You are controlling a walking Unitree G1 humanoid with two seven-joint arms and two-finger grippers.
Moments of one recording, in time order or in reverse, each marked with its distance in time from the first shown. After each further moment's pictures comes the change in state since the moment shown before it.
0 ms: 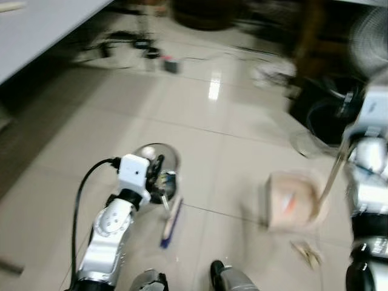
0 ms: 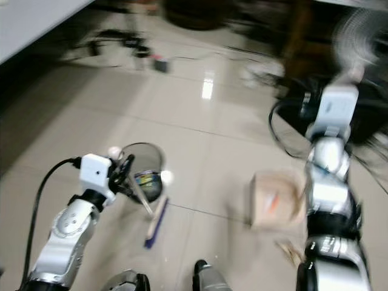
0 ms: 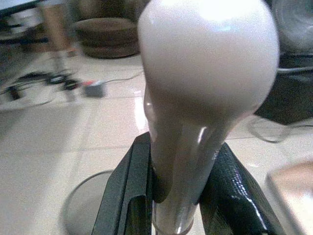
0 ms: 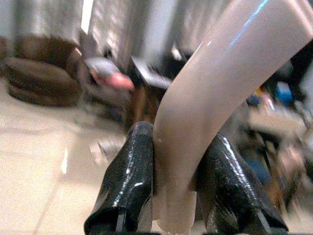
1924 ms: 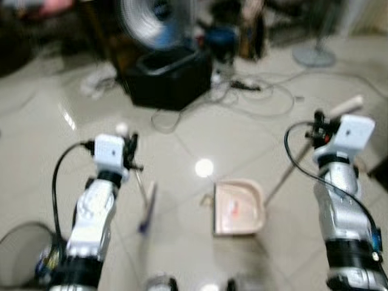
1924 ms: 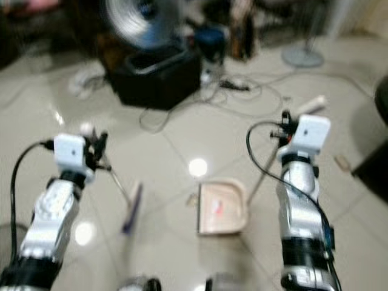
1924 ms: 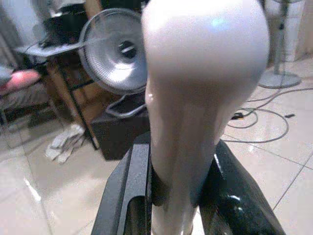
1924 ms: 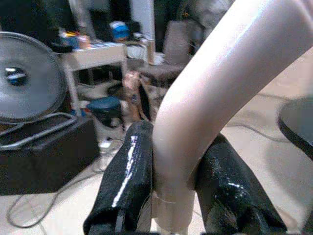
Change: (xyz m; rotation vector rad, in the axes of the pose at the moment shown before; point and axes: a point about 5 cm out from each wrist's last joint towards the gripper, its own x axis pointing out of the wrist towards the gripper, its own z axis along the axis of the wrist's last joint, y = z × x) left arm 0.017 0.045 0.016 0.064 -0.086 0.178; right arm -0.037 0.033 -0.013 0.230 0.067 0.093
